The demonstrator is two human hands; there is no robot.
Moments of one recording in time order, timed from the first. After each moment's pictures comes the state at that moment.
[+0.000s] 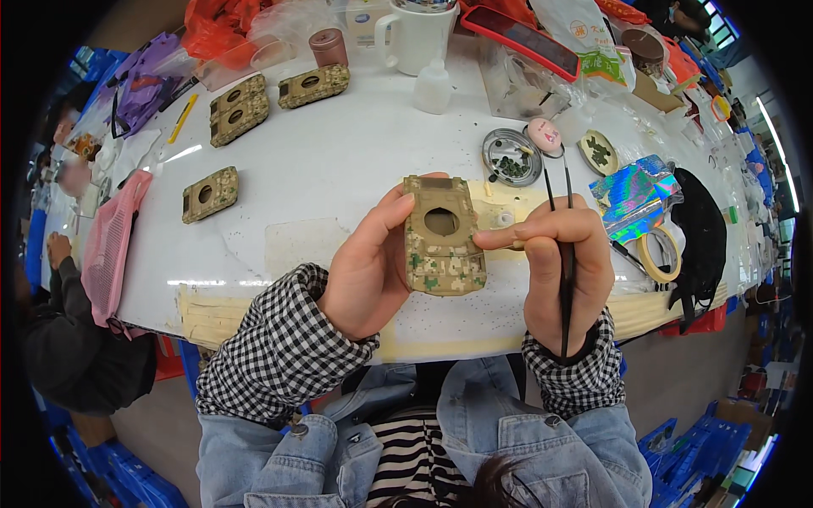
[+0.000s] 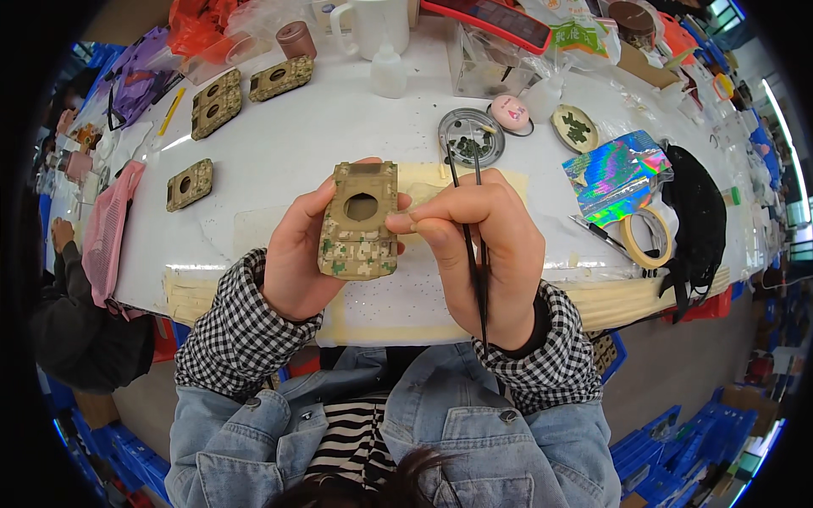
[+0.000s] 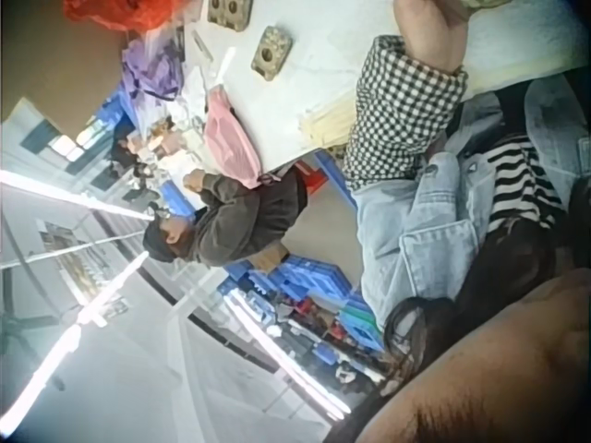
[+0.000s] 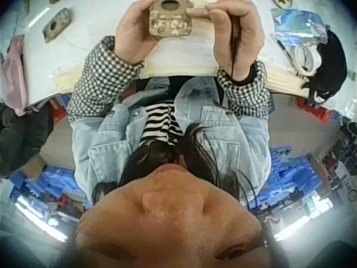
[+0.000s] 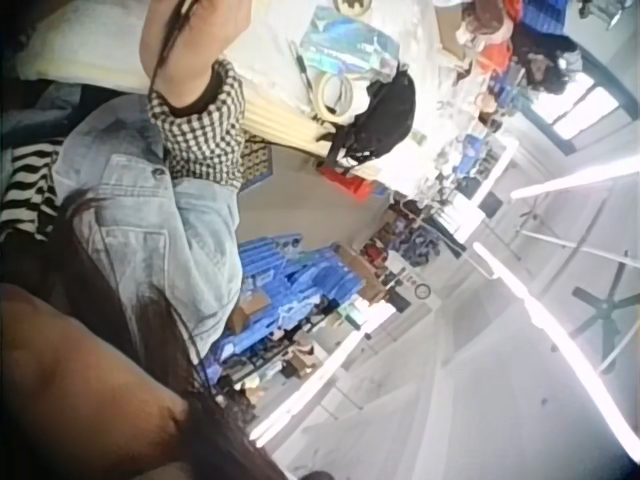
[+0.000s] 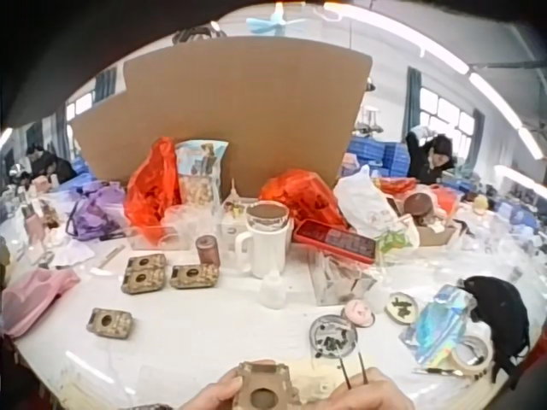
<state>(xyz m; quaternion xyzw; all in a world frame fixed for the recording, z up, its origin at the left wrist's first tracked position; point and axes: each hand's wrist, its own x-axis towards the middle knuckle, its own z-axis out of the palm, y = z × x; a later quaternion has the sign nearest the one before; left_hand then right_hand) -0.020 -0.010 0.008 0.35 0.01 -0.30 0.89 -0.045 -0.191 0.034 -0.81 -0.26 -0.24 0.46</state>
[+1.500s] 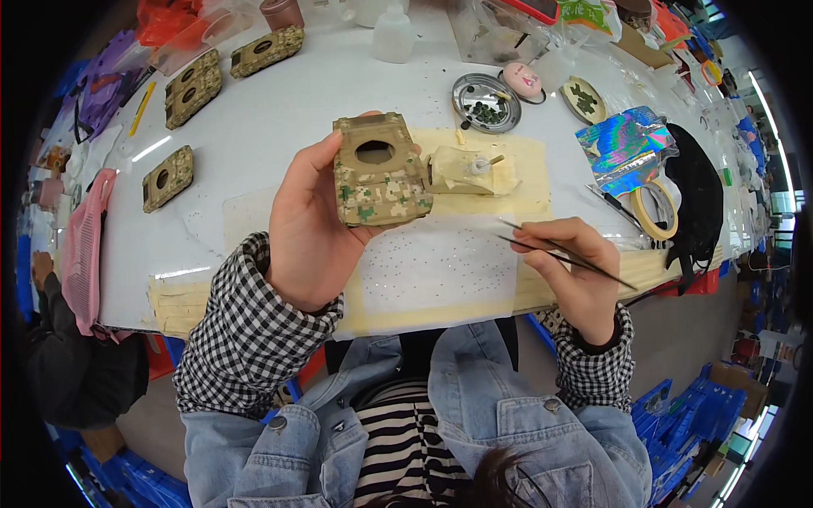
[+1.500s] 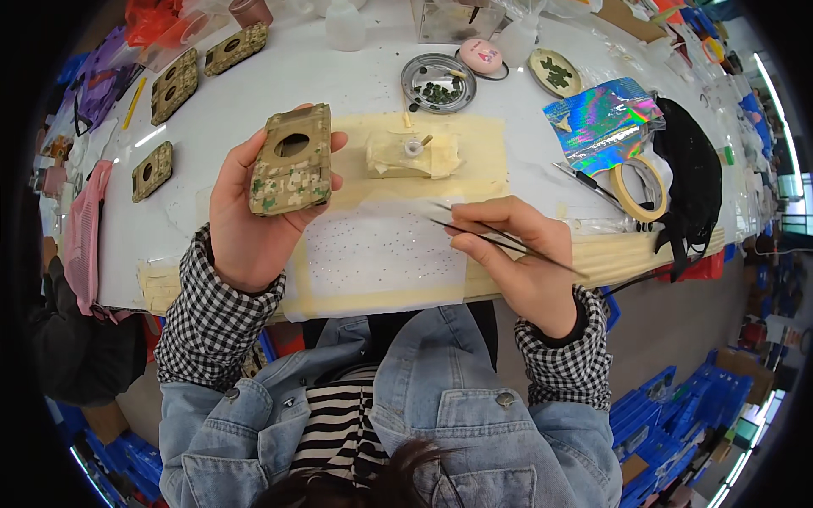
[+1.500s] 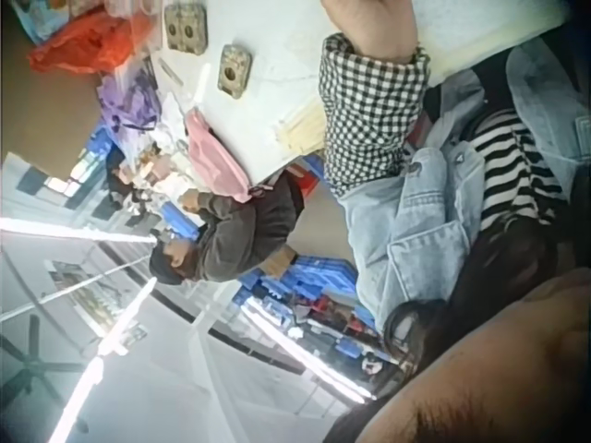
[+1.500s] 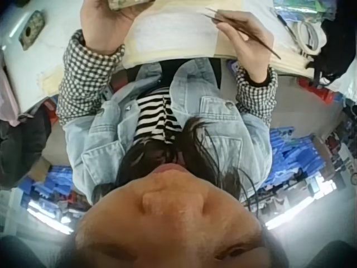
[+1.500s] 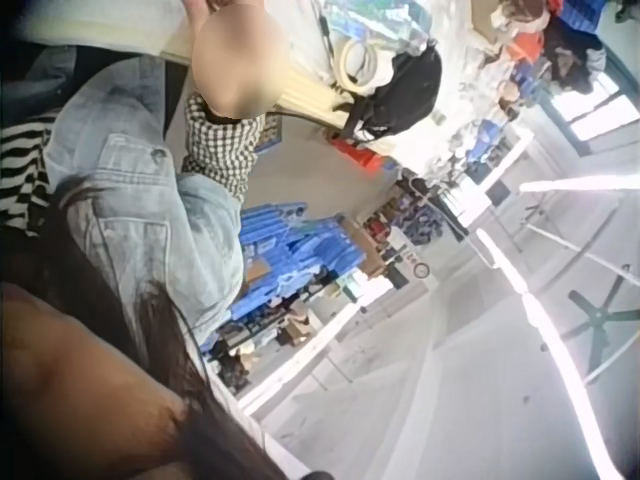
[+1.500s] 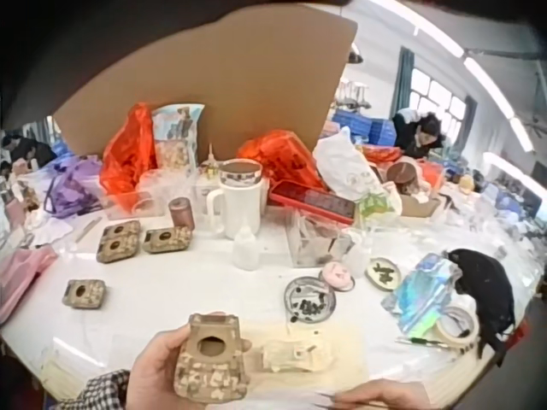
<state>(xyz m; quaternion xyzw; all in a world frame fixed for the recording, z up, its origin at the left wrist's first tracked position) -0.015 -0.005 0.003 0.32 0.05 -0.26 0.91 -0.098 -0.250 0.000 -0.81 -0.06 -0.03 0.58</state>
